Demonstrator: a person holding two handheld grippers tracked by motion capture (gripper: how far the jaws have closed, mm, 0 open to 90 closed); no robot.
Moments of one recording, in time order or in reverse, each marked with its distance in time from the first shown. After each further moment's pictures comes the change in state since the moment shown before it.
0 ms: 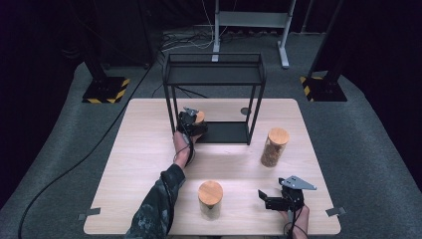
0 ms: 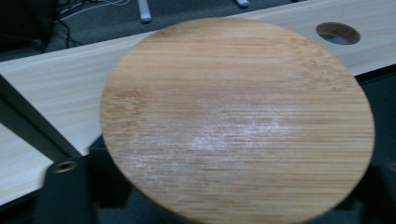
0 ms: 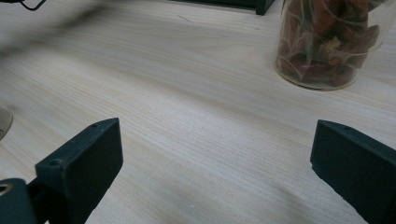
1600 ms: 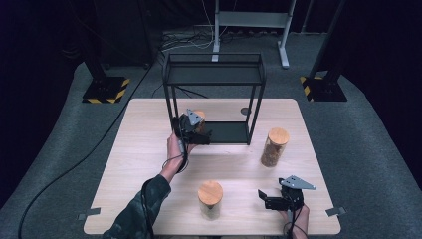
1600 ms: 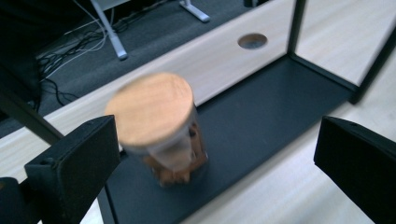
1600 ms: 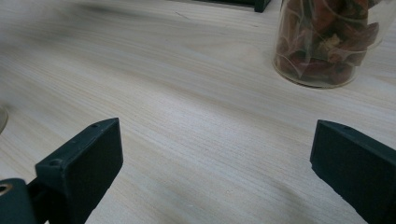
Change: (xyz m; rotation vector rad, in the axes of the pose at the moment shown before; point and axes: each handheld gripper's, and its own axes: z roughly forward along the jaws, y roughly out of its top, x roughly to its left) left arm -0.023 0.003 -0.096 -0.061 -0.111 0.279; right arm 0.000 0.000 0.001 0.011 -0.011 -0.002
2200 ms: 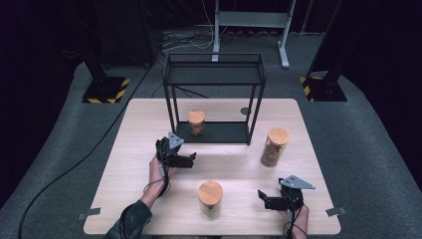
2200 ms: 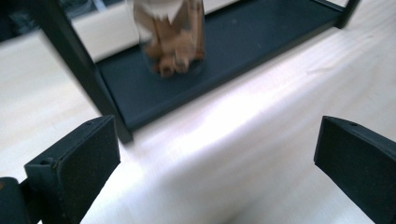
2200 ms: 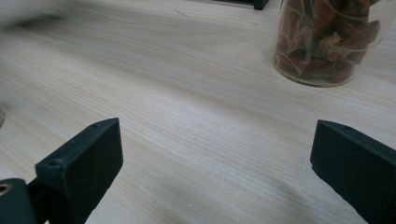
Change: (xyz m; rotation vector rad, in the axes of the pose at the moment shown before) left arm 0.013 -0.085 -0.044 0.055 -0.078 -0.131; right arm 0.000 0.000 0.001 0.009 -0.005 -0.001
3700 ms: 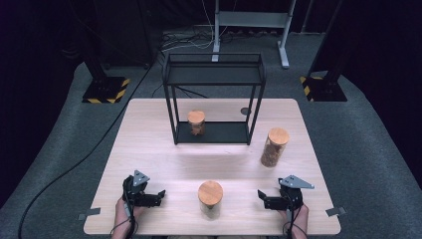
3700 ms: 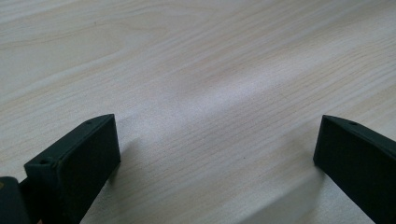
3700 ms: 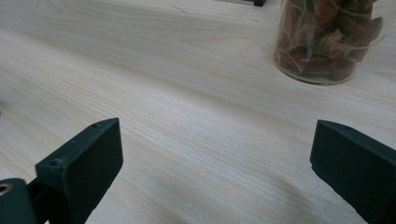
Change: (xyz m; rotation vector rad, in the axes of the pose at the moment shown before) left arm 0.021 -0.112 -0.068 0.172 0.043 -0.084; right arm 0.001 0.001 0.001 0.015 -0.005 -0.002
